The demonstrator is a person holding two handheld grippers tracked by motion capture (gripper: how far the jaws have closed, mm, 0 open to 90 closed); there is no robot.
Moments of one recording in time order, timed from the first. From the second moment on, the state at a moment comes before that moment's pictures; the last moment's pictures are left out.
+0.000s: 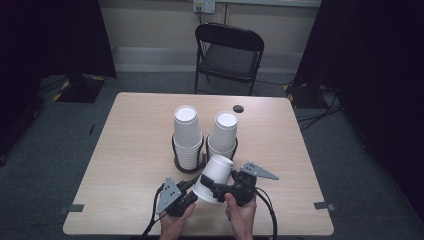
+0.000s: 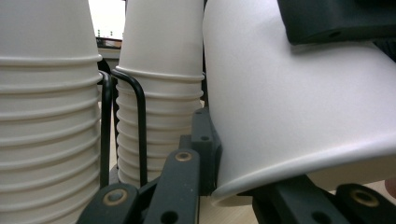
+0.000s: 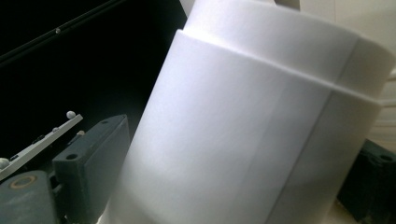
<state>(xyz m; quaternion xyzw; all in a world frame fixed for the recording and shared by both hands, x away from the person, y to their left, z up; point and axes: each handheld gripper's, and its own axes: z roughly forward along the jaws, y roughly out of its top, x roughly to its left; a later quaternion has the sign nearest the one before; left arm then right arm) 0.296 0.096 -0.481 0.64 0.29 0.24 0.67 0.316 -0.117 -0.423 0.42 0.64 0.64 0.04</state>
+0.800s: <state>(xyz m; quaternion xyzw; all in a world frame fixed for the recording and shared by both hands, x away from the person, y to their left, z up) 0.291 0.109 -0.490 0.67 0.28 0.19 0.66 0.322 -0.140 -0.413 0.44 0.61 0.65 0.09</state>
